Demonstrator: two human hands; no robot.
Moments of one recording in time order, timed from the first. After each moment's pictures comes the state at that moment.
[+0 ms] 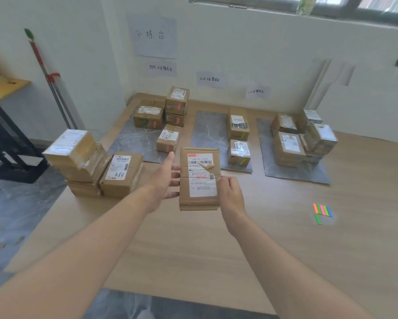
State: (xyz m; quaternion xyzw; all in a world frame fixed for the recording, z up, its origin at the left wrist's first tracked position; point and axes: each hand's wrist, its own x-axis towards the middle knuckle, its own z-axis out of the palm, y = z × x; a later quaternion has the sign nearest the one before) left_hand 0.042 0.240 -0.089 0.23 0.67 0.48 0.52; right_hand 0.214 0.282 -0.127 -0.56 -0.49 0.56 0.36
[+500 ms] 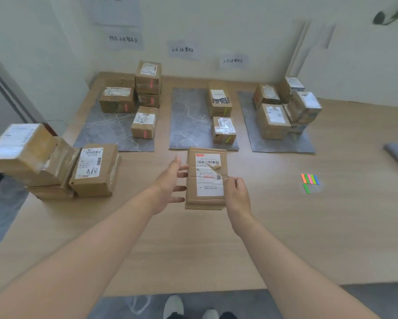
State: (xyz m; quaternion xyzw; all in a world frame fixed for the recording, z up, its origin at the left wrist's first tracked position) left_hand 0.060 0.285 -0.161 0.24 0.65 0.38 0.61; right_hand 0.241 0.292 -0.184 -0.64 -0.41 0.53 0.38
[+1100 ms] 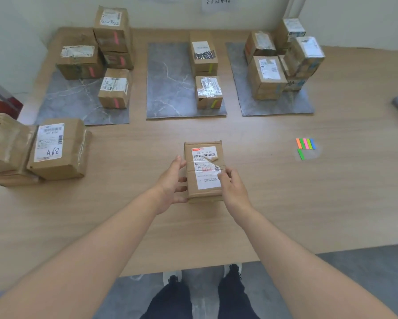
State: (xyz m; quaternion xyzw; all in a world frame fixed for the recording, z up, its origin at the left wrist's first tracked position) left_hand 0.137 0.295 -0.236 0.16 0.66 0.33 0.65; right_hand 0.310 0.301 -0.255 -0.67 -0.44 0.54 0.26
